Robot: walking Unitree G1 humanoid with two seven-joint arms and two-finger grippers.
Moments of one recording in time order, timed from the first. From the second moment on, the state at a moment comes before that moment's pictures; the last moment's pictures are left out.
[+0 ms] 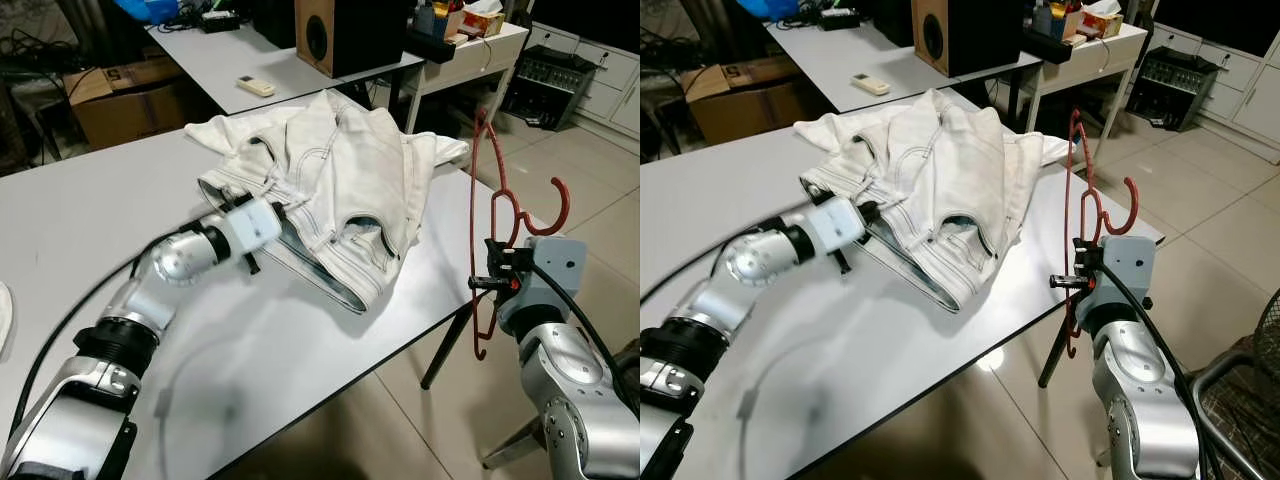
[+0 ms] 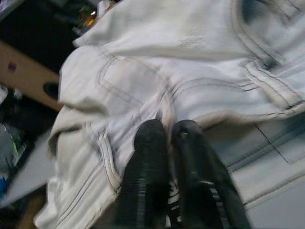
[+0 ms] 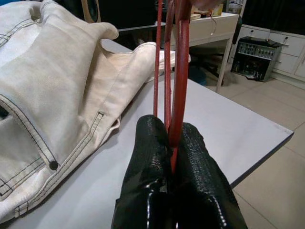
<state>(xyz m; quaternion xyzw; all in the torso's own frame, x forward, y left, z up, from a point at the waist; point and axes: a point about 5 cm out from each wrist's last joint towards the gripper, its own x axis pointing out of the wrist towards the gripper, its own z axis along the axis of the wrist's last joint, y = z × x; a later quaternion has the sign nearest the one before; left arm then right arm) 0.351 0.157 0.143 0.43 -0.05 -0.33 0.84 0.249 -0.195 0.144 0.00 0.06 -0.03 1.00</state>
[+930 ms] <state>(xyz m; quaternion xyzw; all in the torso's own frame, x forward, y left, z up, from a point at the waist) 0.354 0.143 0.097 0.57 -0.05 -0.29 0.76 0.247 -0.197 0.149 -0.01 0.05 -0.03 1.00</state>
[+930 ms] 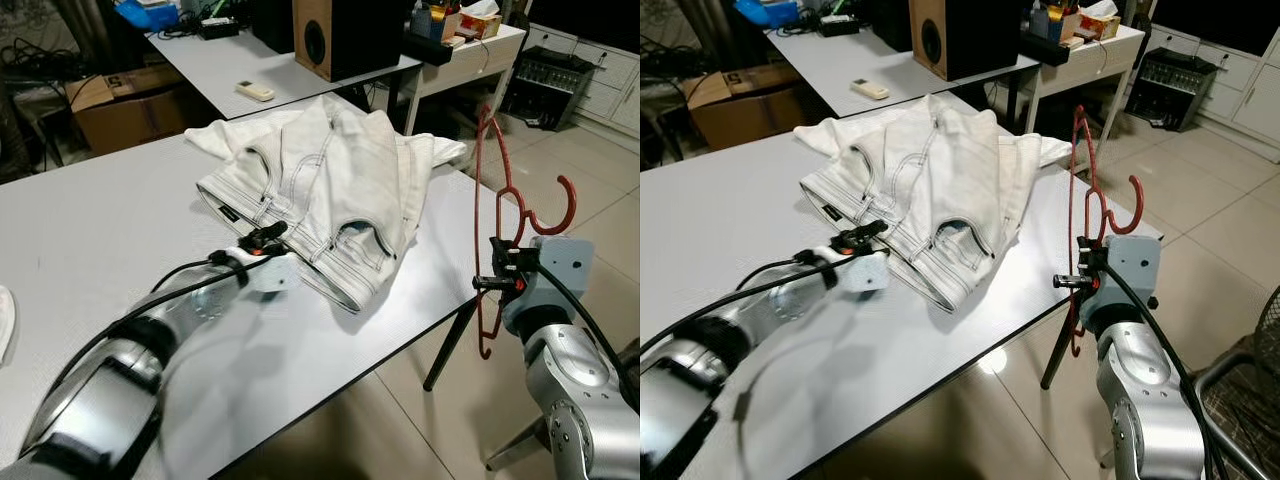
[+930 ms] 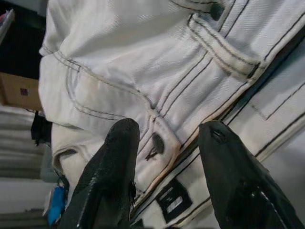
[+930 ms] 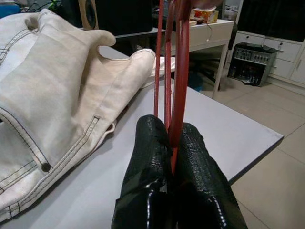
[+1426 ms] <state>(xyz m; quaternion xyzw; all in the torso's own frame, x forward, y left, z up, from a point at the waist) 0.359 0.138 0.091 0.60 -0.05 -0.24 0.76 0.246 -0.197 0.151 -0.01 0.05 -0.03 1.00</state>
